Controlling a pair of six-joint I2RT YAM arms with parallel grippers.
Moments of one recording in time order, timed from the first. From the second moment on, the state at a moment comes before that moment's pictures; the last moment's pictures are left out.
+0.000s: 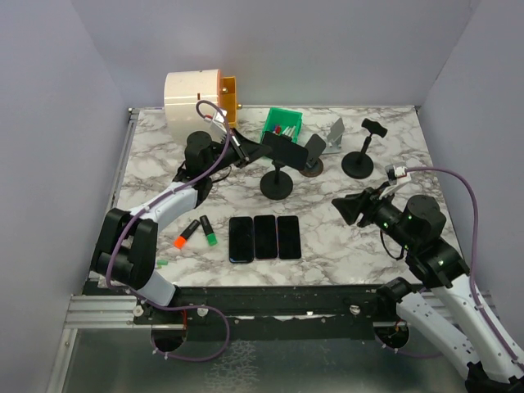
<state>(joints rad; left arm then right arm) -0.37 1.54 0.94 0.59 0.57 -1.05 0.48 0.54 0.71 -0.34 -0.14 0.38</state>
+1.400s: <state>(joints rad) -0.37 1.26 0.75 0.65 0.48 -1.03 0.48 0.80 0.71 -0.13 -0.13 0.60</state>
